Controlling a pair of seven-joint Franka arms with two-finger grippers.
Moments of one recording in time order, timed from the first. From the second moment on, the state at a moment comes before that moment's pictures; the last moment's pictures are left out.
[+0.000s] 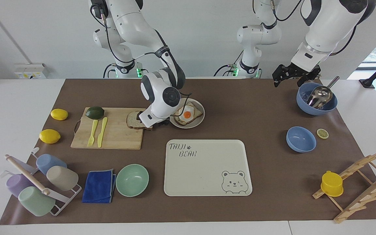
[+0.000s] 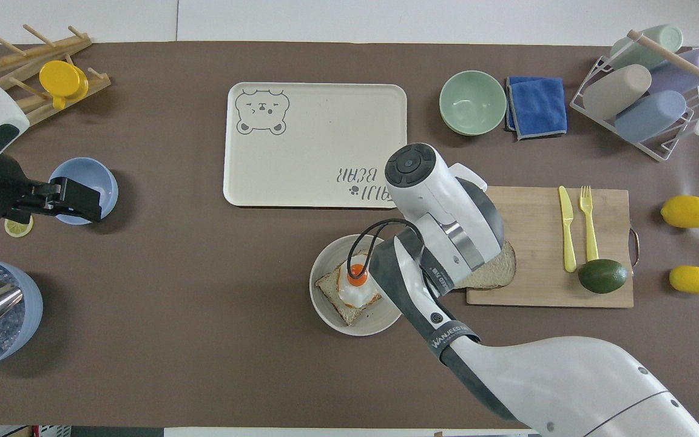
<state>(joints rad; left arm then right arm) -0.09 -0.03 -0.08 -1.60 -0.02 1.46 -0.10 0.54 0.39 -0.07 -1.84 -0.18 1.79 0.60</state>
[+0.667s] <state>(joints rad) -0.09 -0.03 -0.08 -1.60 -0.02 1.46 -0.10 0.56 0.35 -0.07 -1.91 -0.18 1.79 0.60</state>
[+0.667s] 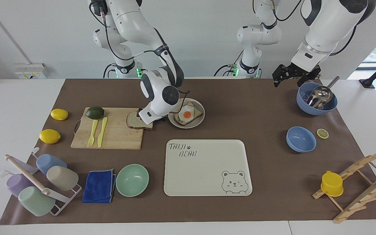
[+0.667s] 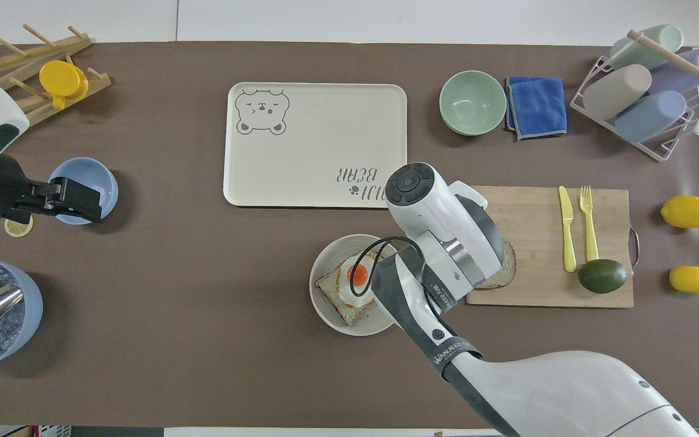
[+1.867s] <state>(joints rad) -0.09 -0.03 -0.08 -1.60 -0.02 1.46 -0.10 0.67 0.33 -0.06 -1.75 -0.18 1.67 0.60</state>
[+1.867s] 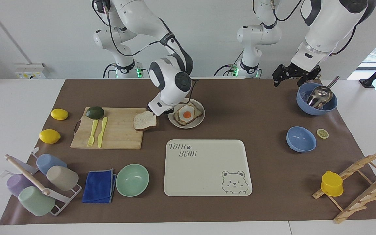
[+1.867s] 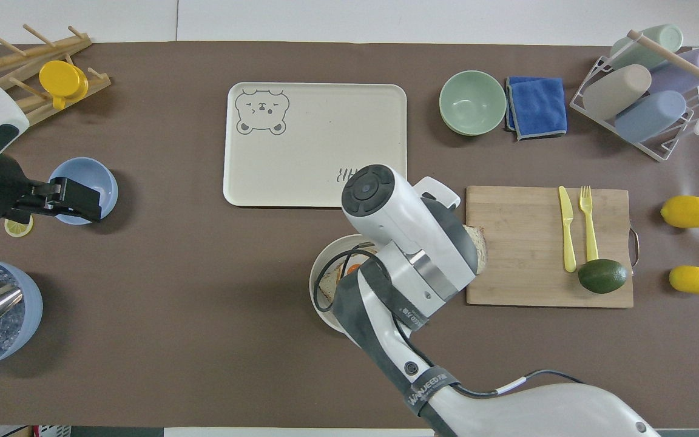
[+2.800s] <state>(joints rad) -0.09 -0.03 -0.08 -1.60 -0.02 1.46 -0.10 0.75 0.41 0.04 -1.59 -0.10 1.68 0.77</state>
